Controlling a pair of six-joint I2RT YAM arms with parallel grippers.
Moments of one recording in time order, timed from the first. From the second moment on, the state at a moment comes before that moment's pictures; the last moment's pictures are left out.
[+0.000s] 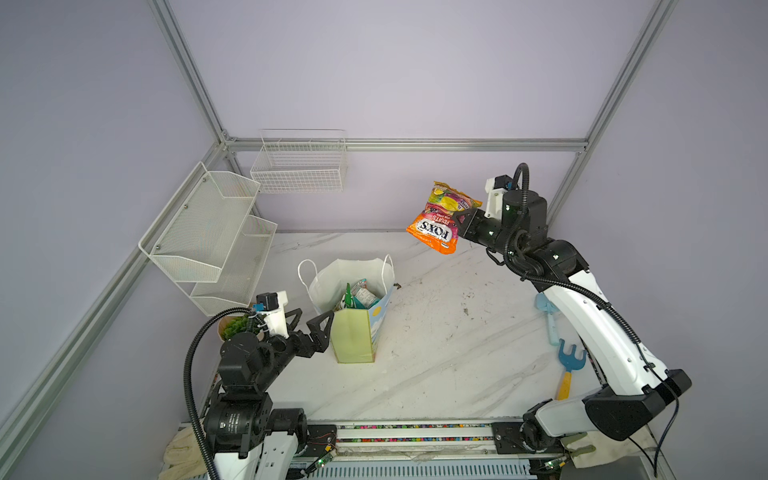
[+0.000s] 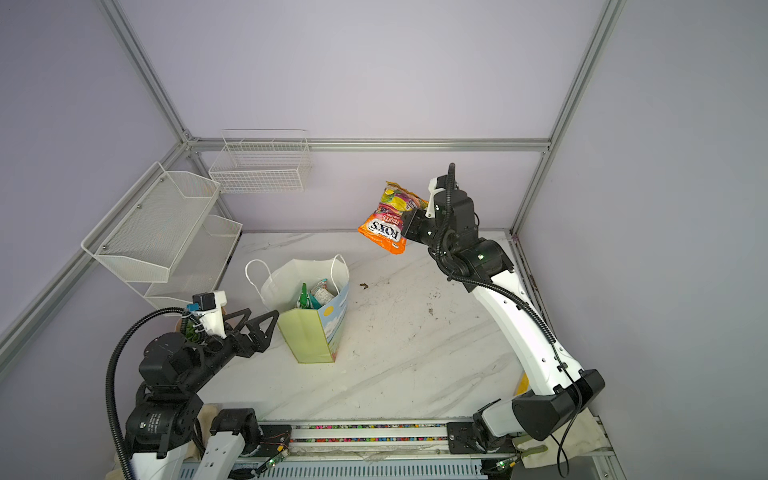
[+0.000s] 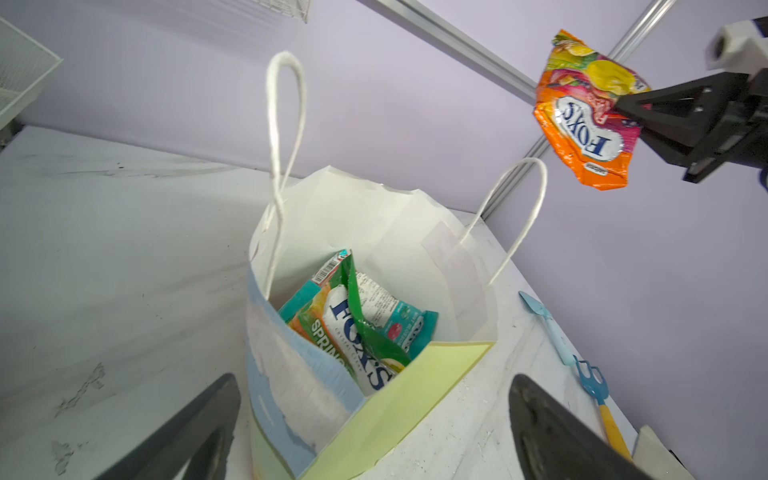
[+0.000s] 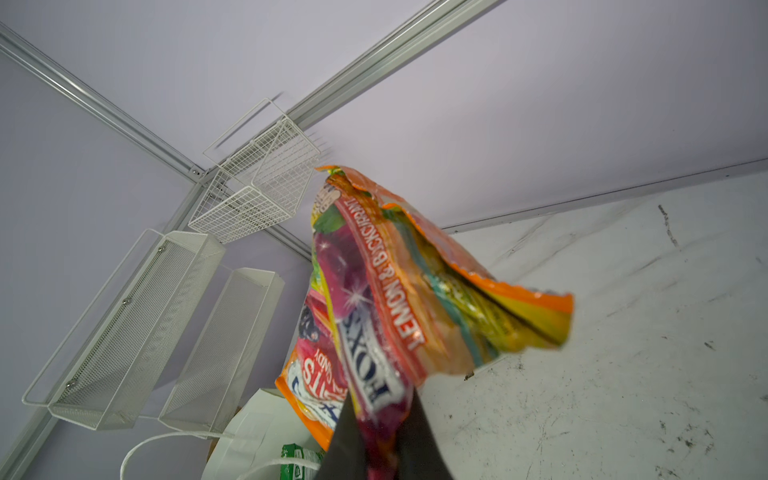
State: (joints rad) left arm 0.02 0.39 0.79 -0.62 0.44 -0.35; right arm 0.51 1.44 1.75 -0.60 -0.03 0.64
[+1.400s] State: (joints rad) left arm 0.02 0.57 1.09 -0.71 0.66 -0.18; right arm 1.02 2.01 2.57 -1.03 0.40 0.31
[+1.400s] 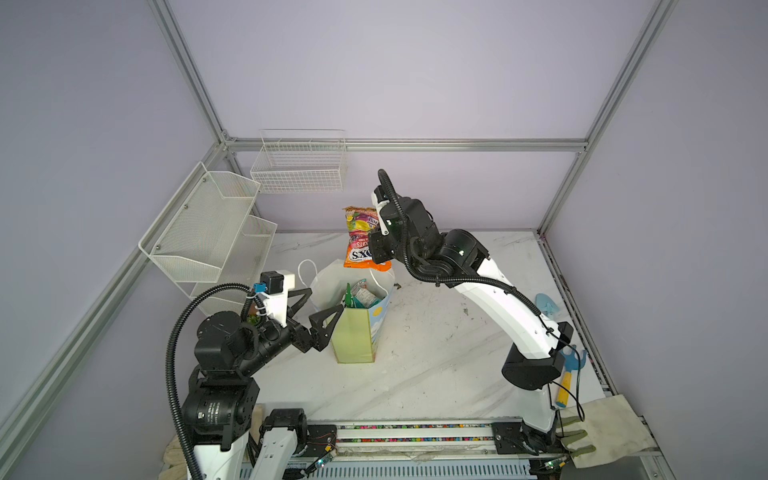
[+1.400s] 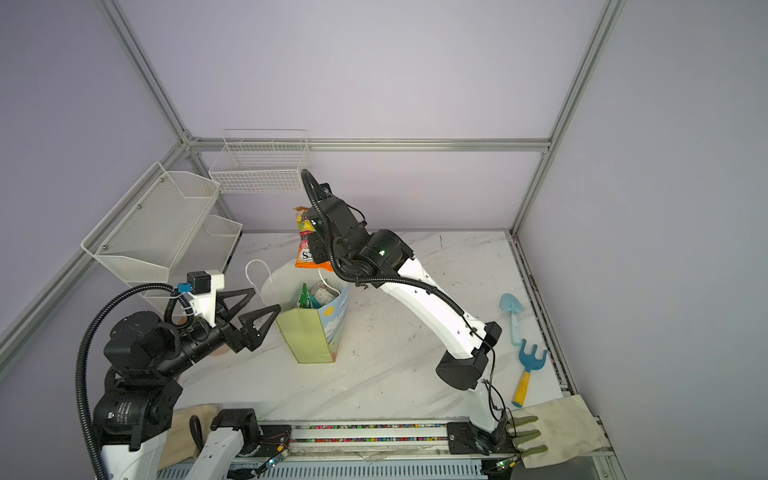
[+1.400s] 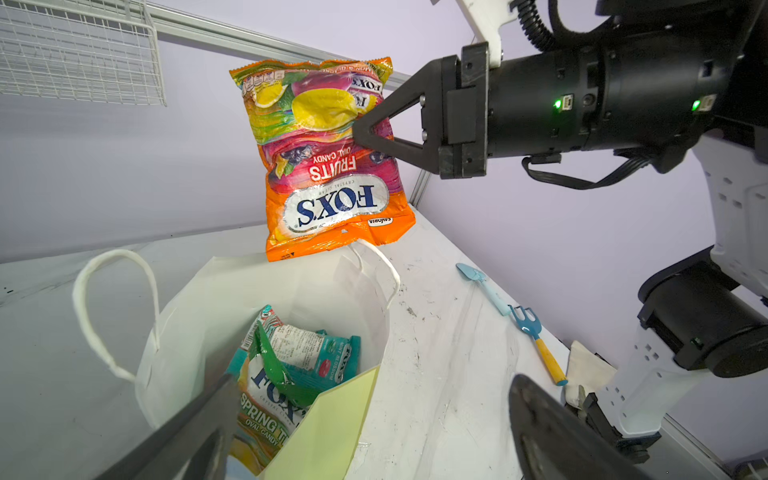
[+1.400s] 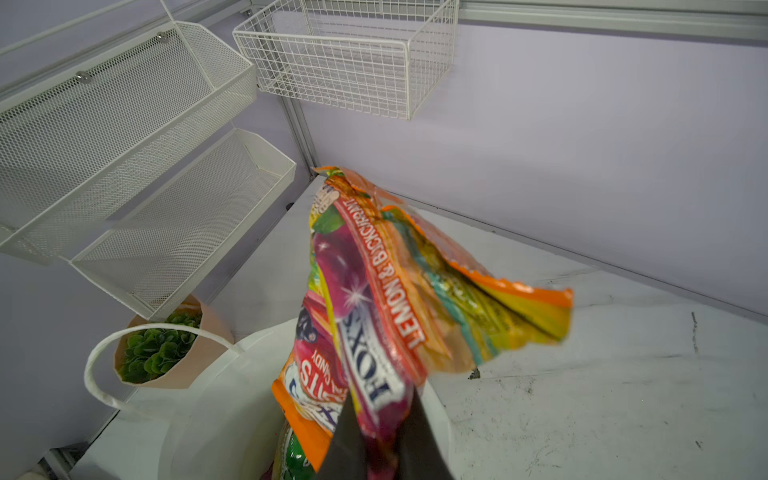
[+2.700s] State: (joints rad) left arm 0.02 0.56 1.09 -0.73 0.57 -0.14; right arm 1.26 2.12 2.57 -0.94 0.77 0.11
